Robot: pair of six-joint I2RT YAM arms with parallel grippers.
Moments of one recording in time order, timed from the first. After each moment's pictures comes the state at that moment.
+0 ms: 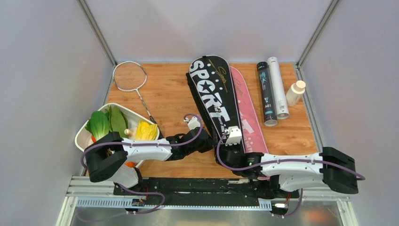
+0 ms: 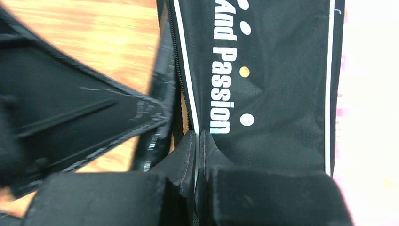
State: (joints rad) left arm -1.10 1.46 0.68 0.14 -0.27 -1.26; right arm 1.33 1.18 0.51 -0.26 0.85 0.88
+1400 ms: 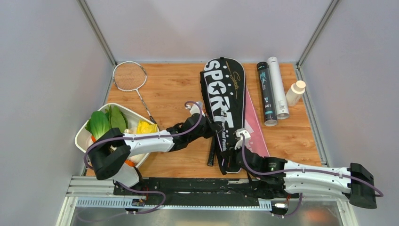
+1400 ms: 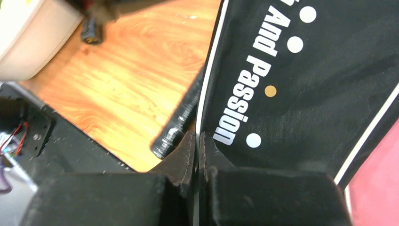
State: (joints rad) left arm -1.02 1.49 0.78 0.23 -0.17 -1.20; right arm 1.27 0.75 0.31 -0.11 0.54 0.76
